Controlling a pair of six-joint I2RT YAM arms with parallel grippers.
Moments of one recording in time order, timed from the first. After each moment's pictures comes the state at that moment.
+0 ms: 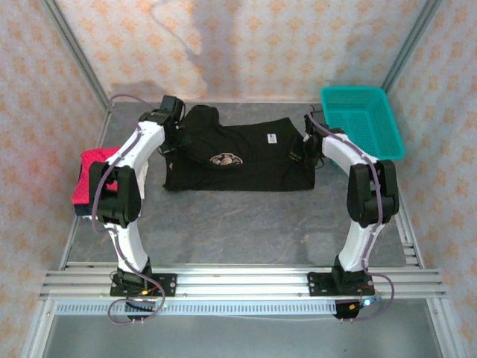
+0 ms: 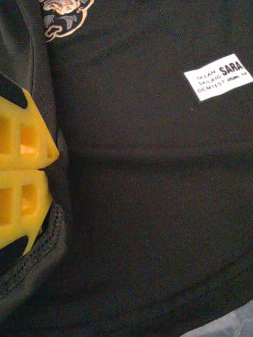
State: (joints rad) left arm -0.13 1.90 1.62 -0.87 -0.08 -0.54; right arm 0.17 1.90 1.40 -0.62 -0.20 0.59
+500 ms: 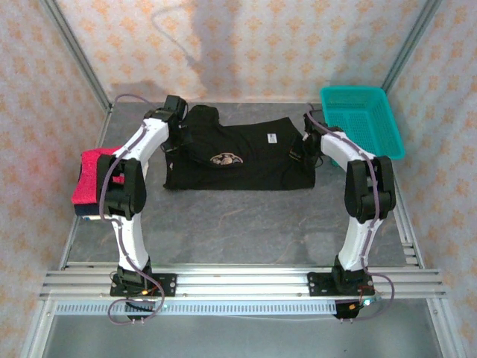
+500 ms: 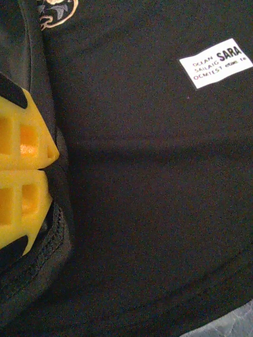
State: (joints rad) left arm -0.12 2.00 1.69 -0.87 -0.08 -0.54; right arm 0.16 1.93 1.41 -0.61 -0.20 0.58
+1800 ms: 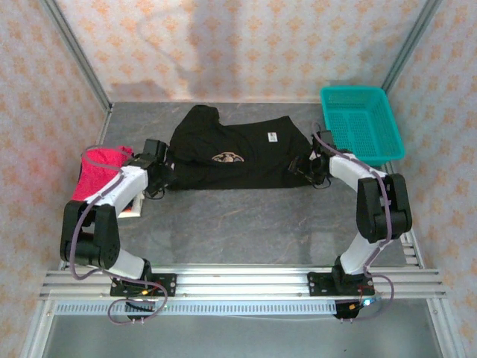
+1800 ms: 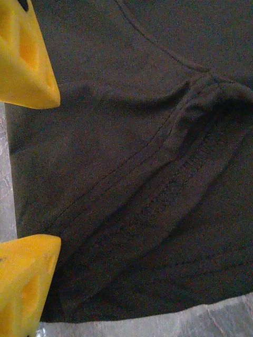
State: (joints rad) left arm -0.05 1.49 0.92 -0.62 -0.10 -0.80; right arm 0.14 1.70 1.05 -0.47 -0.21 0.56
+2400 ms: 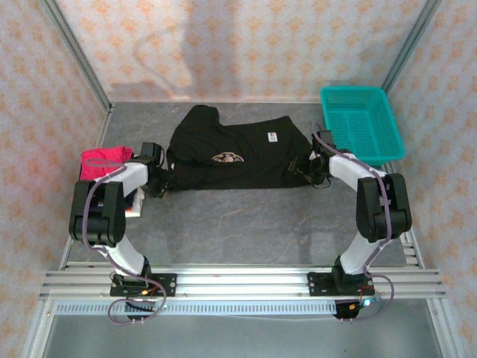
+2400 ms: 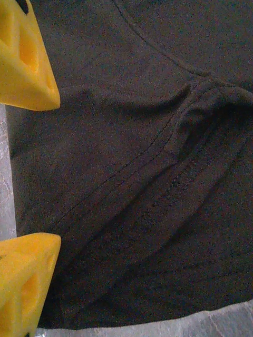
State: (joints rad) left arm 0.02 1.67 0.92 -0.51 0.06 -1.00; right arm 0.14 1.71 1.06 -0.47 -0.22 0.57
